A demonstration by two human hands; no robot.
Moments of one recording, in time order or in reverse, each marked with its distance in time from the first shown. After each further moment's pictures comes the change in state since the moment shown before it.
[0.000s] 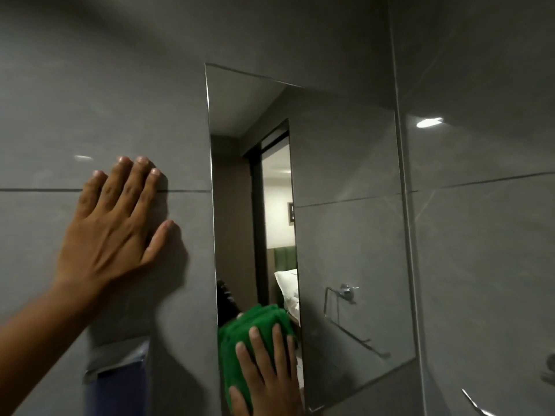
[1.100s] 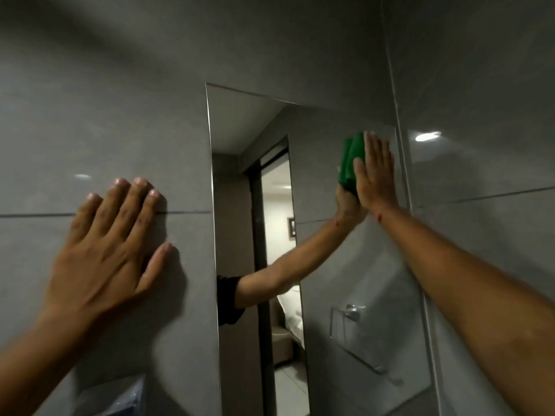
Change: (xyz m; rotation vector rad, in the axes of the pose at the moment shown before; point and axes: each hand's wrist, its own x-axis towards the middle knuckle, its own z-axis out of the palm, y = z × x) left_hand 0.000 -0.002 0.005 -0.007 0.084 0.015; right_hand 0.296 0.294 -0.052 0.131 0.071 0.452
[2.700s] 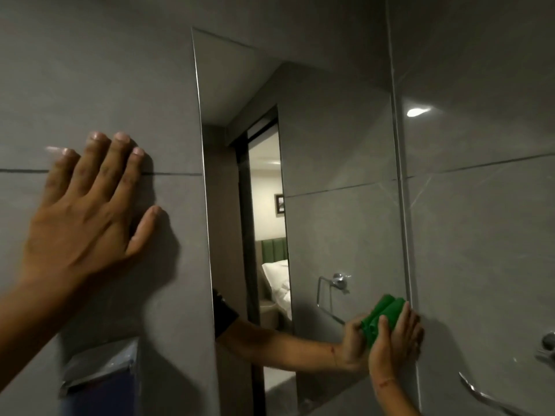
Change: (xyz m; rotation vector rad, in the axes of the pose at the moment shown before) left_hand 0.008 -0.020 0.078 -0.054 0.132 0.004; right_hand -0.349 0.063 0.016 0.013 0.095 0.746
